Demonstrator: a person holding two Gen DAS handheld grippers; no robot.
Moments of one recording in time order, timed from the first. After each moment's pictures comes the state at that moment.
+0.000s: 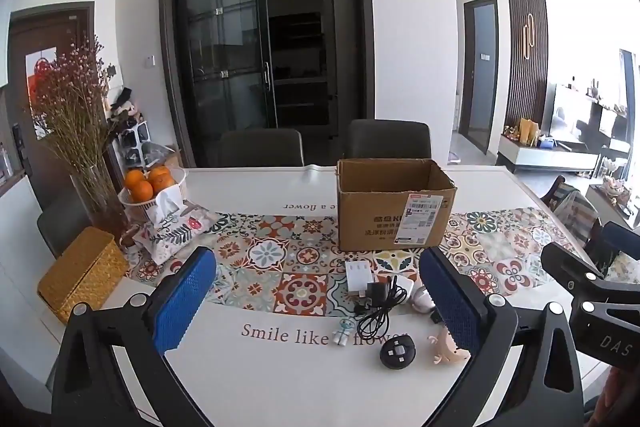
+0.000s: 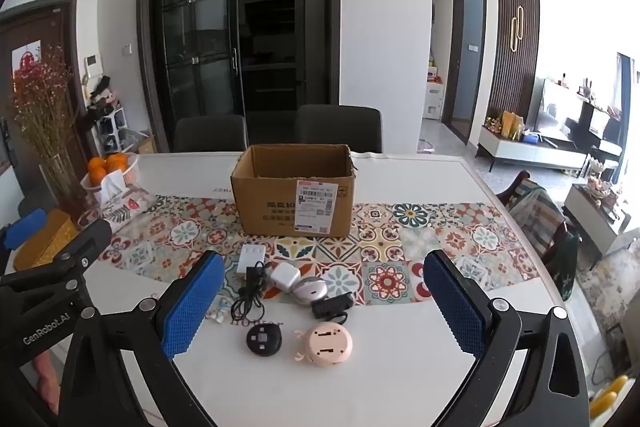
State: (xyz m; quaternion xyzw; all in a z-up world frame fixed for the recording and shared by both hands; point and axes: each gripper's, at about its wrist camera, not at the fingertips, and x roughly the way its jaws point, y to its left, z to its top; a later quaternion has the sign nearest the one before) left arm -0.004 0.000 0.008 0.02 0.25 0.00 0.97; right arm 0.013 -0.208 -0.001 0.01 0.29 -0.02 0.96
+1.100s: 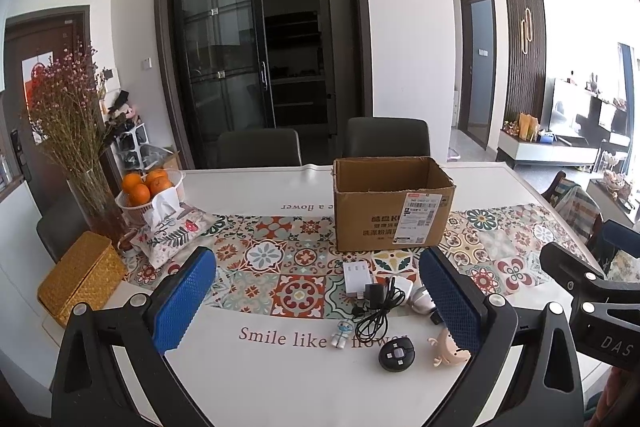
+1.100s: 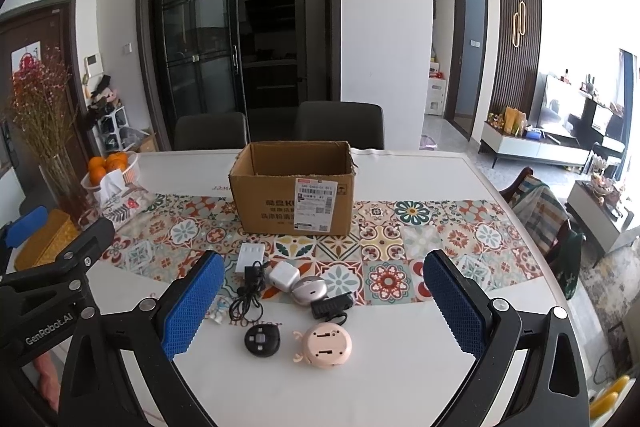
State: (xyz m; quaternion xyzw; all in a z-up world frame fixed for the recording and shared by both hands) left arm 0.005 -0.006 0.001 0.03 0.25 0.00 0.97; right arm 0.019 -0.203 -0.006 0.01 0.30 -0.02 0.95
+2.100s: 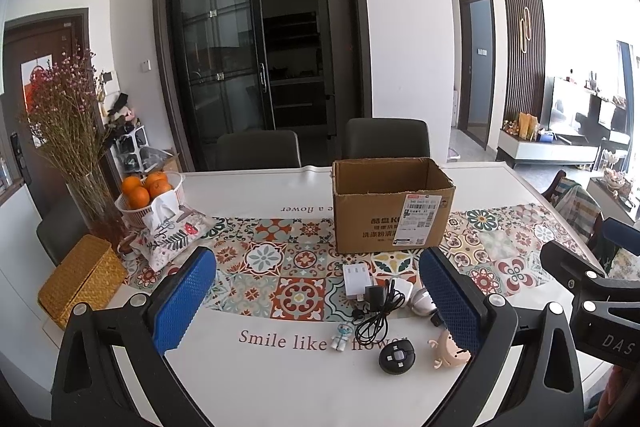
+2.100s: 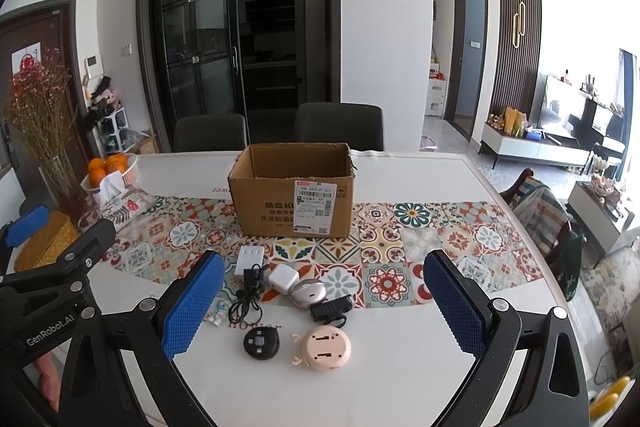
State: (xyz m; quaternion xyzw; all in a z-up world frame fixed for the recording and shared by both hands) left arm 0.009 -0.008 0.000 0.04 0.25 0.00 0.97; right arm 0.020 -0.209 -0.006 0.01 0.29 -0.02 0.96
